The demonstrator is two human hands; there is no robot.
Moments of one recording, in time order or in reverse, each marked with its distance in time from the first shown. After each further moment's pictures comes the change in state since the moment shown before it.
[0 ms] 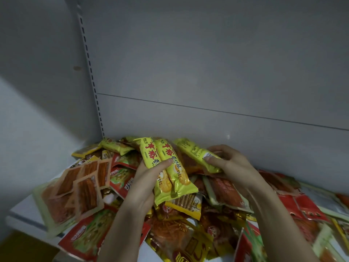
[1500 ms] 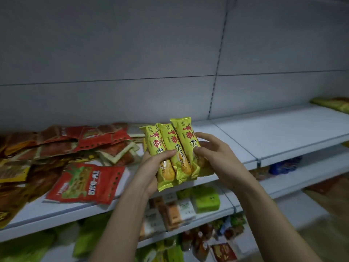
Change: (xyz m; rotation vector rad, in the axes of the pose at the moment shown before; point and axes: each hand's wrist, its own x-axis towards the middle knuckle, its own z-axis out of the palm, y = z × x) left_hand -0.239 -0.201 0.317 0.095 -0.527 -0.300; right_hand -0.345 0.089 -0.303 0.162 0.504 0.042
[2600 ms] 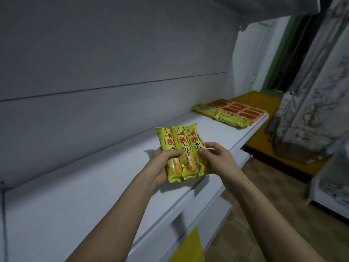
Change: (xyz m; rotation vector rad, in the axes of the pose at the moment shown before) left_hand 0.329 -0.232 0.572 0.022 -0.572 -0.379; right_hand 0.172 0.041 -0.595 -0.076 0.618 0.118
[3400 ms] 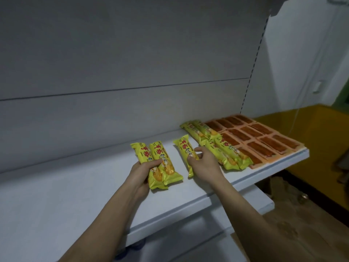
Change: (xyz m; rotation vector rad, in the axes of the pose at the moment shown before) left_hand 0.231 -0.048 0.145 -0.125 0.597 0.147; right_hand 0.314 0.043 -0.170 -0.382 -0.276 -0.182
